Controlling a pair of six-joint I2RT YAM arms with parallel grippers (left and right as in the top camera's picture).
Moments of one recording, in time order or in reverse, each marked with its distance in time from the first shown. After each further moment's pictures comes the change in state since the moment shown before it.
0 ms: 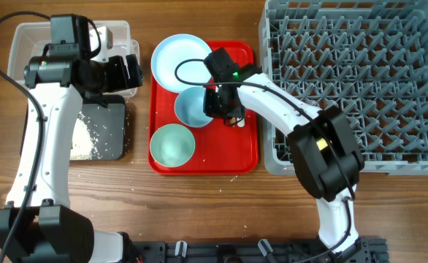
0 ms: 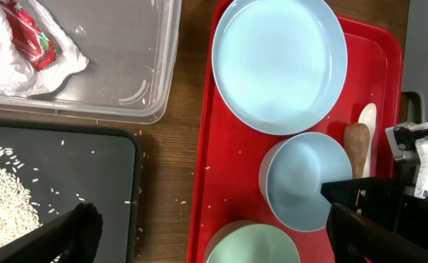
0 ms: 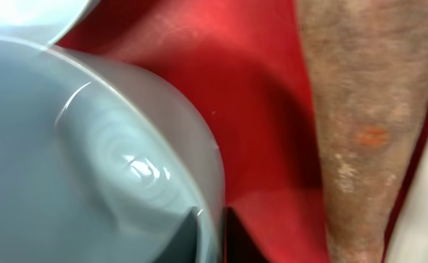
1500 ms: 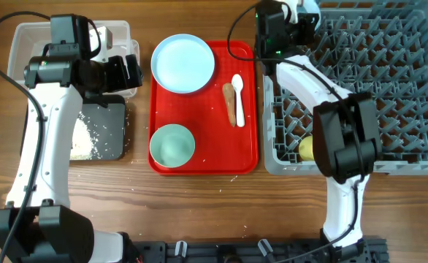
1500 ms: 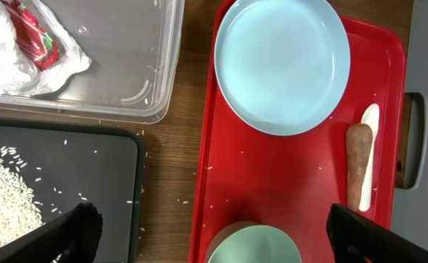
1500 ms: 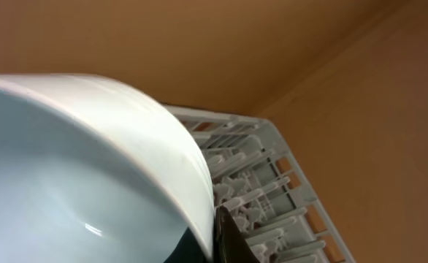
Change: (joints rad) left arm 0.000 0.000 0.000 -0.001 -0.007 0.000; right arm -0.253 0.057 0.025 0.857 1.321 -0.976
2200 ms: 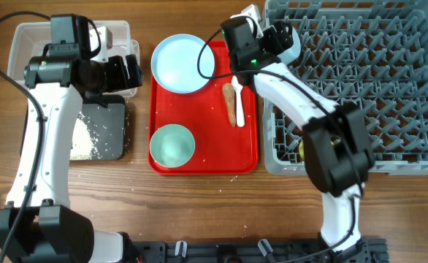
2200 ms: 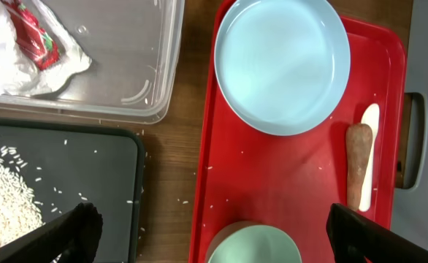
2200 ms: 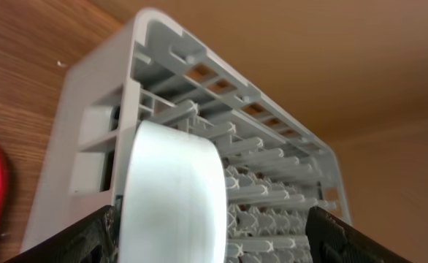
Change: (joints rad) left arm 0.000 0.000 0.000 -0.001 0.000 0.000; right arm 0.153 -0.085 0.003 -0.349 -0.211 -0.004
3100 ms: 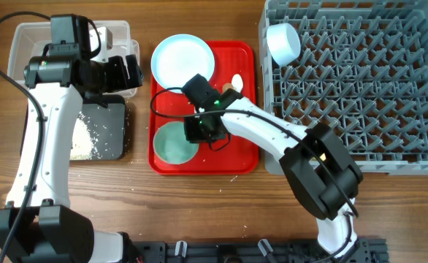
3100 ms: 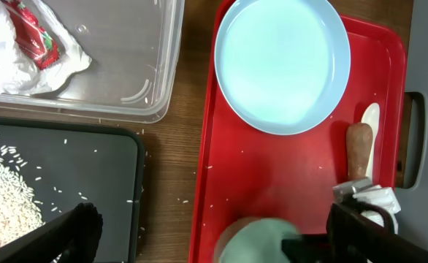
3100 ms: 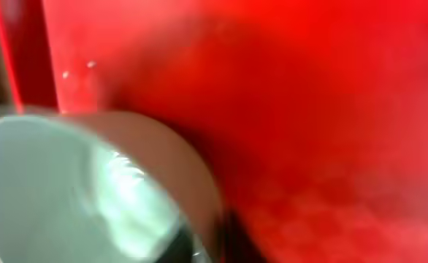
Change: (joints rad) left arm 0.000 0.000 0.000 -0.001 0.000 0.000; right arm 0.264 -0.054 -0.174 -0.408 -1.184 0.965
